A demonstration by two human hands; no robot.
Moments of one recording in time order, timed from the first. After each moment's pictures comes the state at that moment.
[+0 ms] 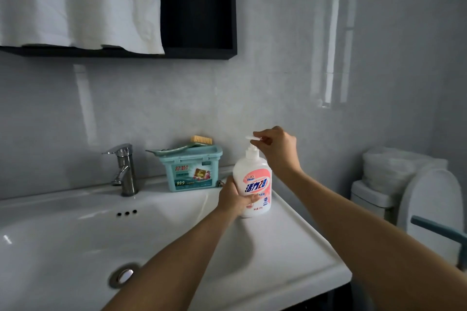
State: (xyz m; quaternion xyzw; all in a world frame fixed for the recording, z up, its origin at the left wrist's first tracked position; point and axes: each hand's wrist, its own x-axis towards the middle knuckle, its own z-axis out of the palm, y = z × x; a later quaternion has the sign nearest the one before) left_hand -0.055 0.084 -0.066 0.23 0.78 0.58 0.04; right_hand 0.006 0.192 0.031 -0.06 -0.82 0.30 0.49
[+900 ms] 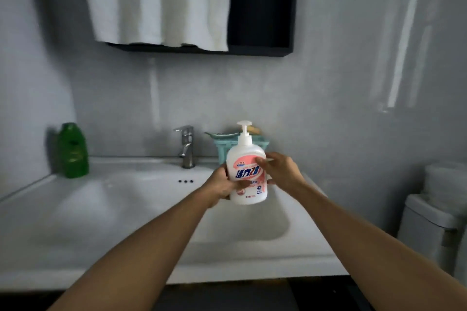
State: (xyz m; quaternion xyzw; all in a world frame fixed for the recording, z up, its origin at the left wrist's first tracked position) left_hand -0.021 -0.061 -0.040 0.18 0.75 0.63 0.09; right_hand 0.015 0.100 -0.014 0.00 -0.83 0.53 0.19
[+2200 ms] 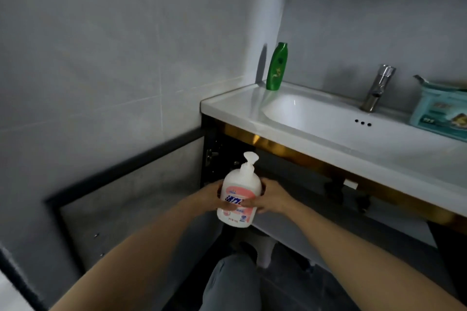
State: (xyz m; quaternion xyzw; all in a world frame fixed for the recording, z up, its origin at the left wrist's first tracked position) left_hand 0.171 -0.454 -0.249 -0.03 0.79 0.60 0.09; right_hand 0.110 -0.275 -0.218 0.18 -0.84 0.44 -0.24
